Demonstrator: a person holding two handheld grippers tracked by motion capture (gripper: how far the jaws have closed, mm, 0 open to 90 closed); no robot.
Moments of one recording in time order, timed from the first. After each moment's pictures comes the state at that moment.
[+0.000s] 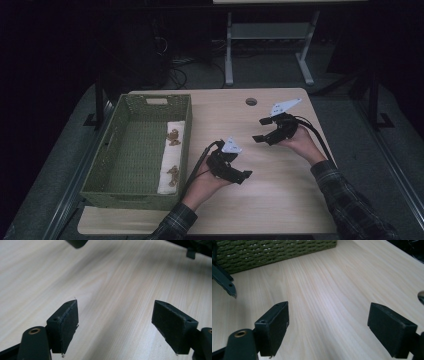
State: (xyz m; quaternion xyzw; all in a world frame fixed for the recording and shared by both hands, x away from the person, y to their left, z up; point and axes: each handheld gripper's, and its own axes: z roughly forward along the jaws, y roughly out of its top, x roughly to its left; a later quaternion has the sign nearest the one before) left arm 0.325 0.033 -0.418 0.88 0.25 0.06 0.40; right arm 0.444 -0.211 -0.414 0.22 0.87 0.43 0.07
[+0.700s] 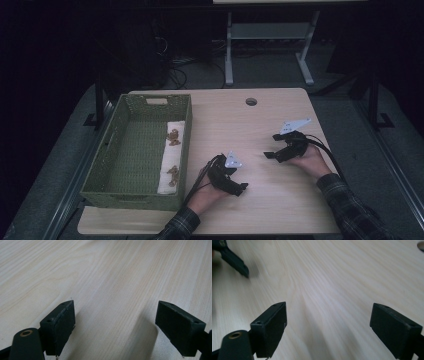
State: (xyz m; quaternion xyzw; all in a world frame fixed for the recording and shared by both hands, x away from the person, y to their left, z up) left arm 0.318 0.032 -0.473 0.89 0.25 0.08 0.36; right arm 0.406 -0.242 -0.457 0.28 0.88 0.39 0.09
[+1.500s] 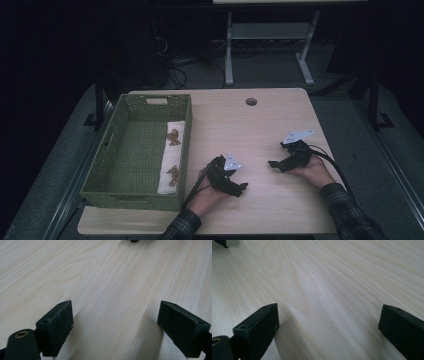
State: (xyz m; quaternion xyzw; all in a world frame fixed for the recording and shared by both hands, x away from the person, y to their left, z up) left arm 0.315 0.034 -0.479 0.89 0.25 0.11 0.37; right arm 0.388 -0.252 -0.484 0.32 0.87 0.36 0.11
